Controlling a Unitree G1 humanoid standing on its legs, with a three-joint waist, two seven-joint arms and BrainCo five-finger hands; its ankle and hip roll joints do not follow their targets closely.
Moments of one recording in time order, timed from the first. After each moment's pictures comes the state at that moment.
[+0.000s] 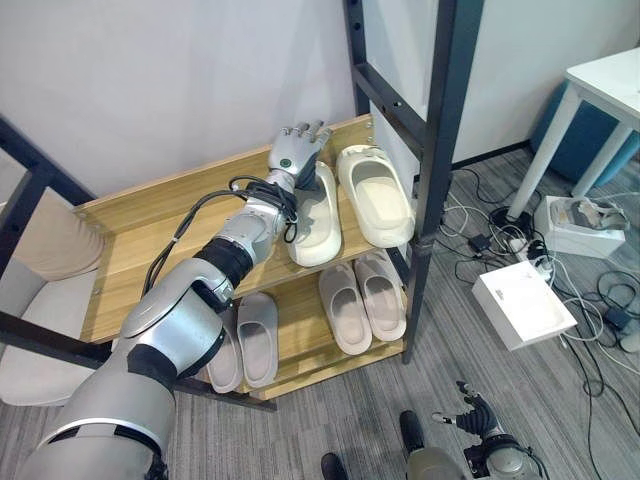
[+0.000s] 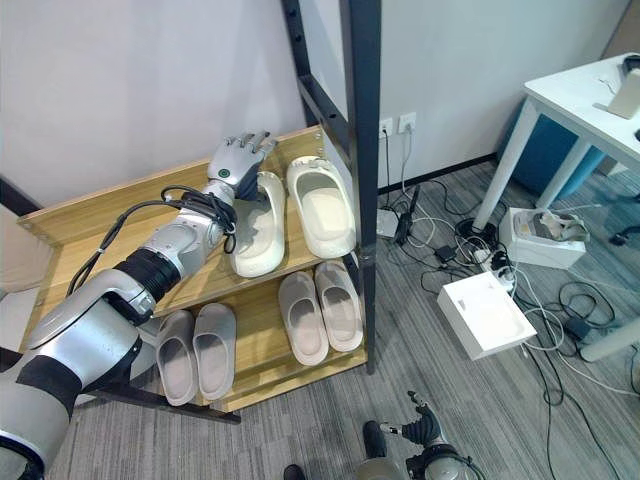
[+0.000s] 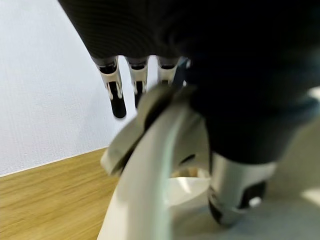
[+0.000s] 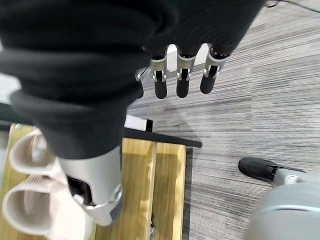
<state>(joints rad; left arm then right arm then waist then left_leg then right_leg) -1.15 0.44 -0.83 0.84 0.72 0.09 0.35 0.06 -0.34 0.31 0.78 0.06 -0.14 -0.21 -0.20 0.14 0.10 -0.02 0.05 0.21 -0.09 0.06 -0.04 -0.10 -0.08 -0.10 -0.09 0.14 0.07</state>
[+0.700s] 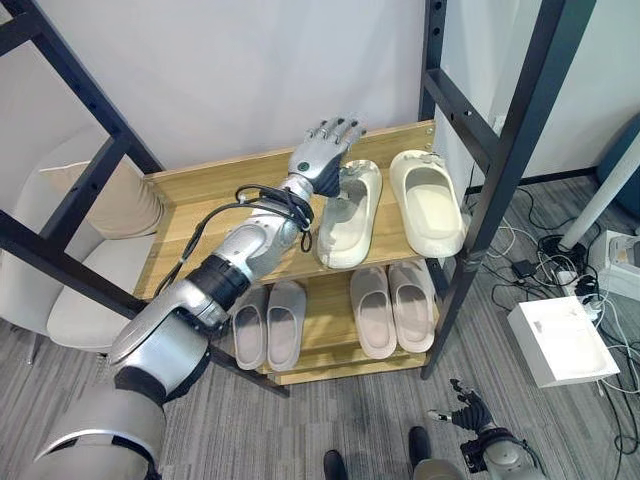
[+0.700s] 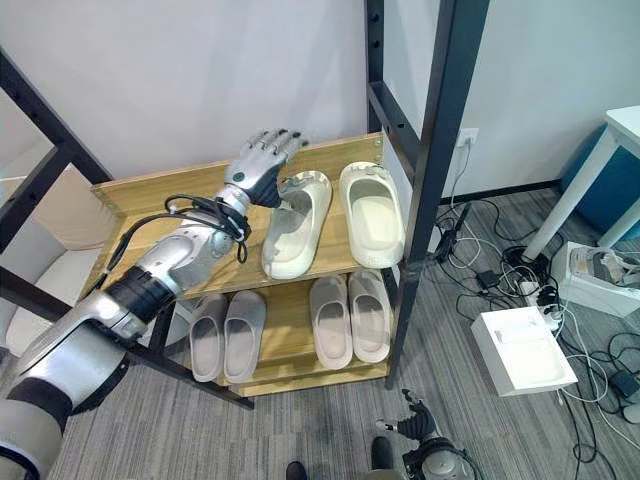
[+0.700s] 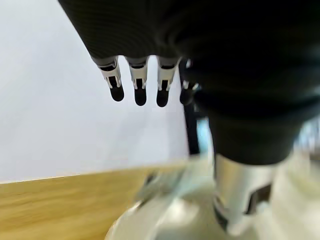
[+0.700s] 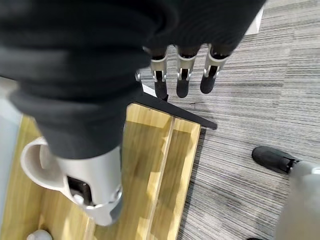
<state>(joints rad) -0.90 0.52 -0.58 0.32 0.54 0.02 0.23 0.06 -0.33 0.30 0.78 0.07 -0.09 -0.16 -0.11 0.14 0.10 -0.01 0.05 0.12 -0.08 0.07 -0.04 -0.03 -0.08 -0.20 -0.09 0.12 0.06</state>
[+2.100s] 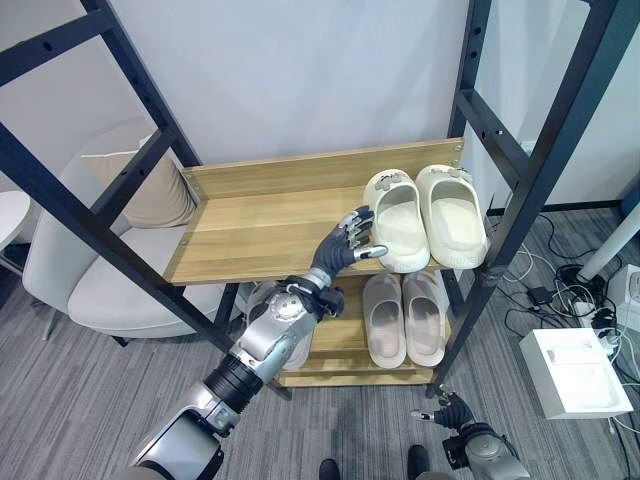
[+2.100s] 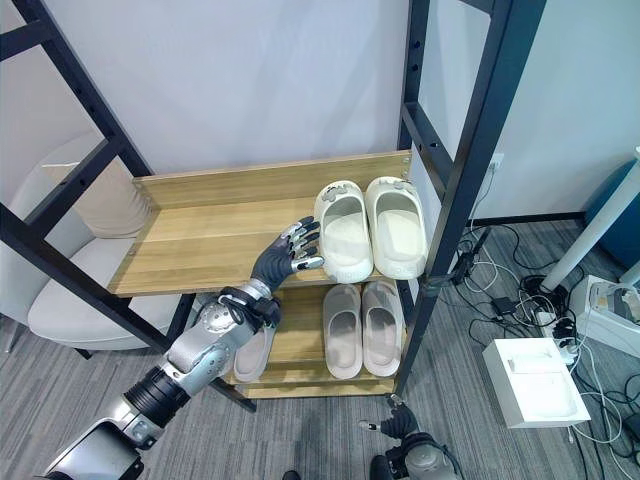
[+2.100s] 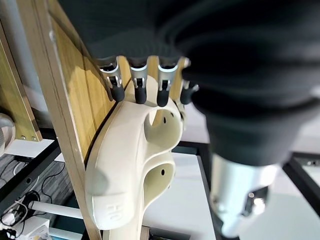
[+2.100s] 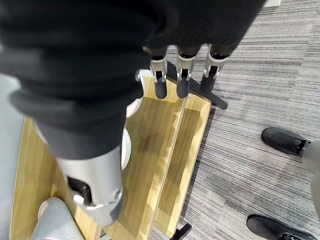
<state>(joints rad) -0.49 0.30 -0.57 0.18 -0.66 -0.05 0.10 -0.01 -0.26 0.35 0.83 0.12 -0.03 -0.13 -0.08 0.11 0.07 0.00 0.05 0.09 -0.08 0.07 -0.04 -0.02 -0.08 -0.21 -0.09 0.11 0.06</state>
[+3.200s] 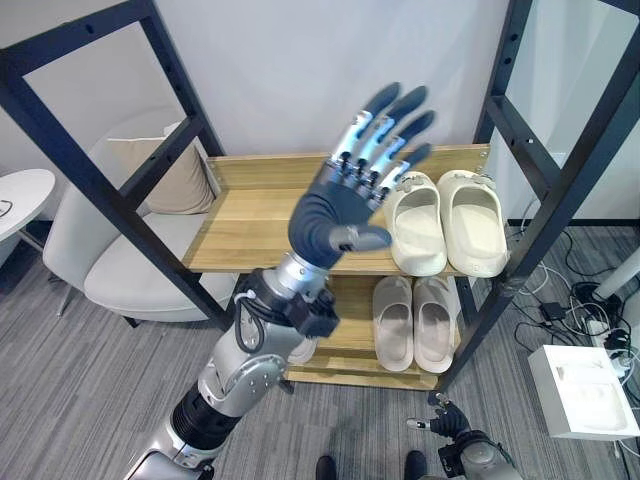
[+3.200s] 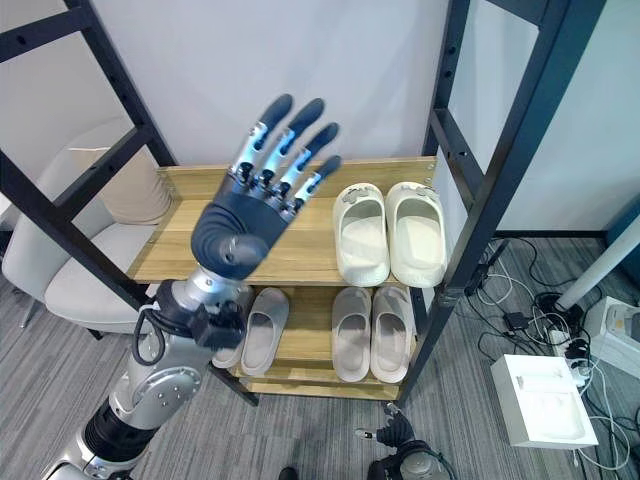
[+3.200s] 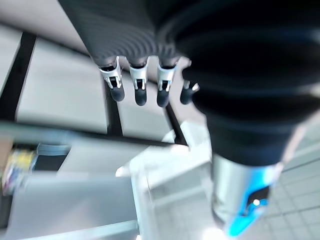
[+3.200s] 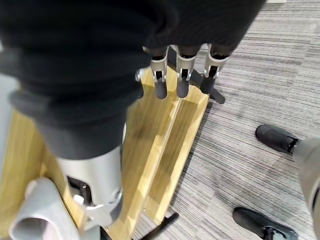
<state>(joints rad) -0.37 0.34 -0.57 -0.54 -0.85 -0.16 -0.11 -0.04 -0.21 0.37 0.92 0.12 -0.04 -0.14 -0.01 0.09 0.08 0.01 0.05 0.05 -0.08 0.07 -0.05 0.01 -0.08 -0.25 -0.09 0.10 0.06</state>
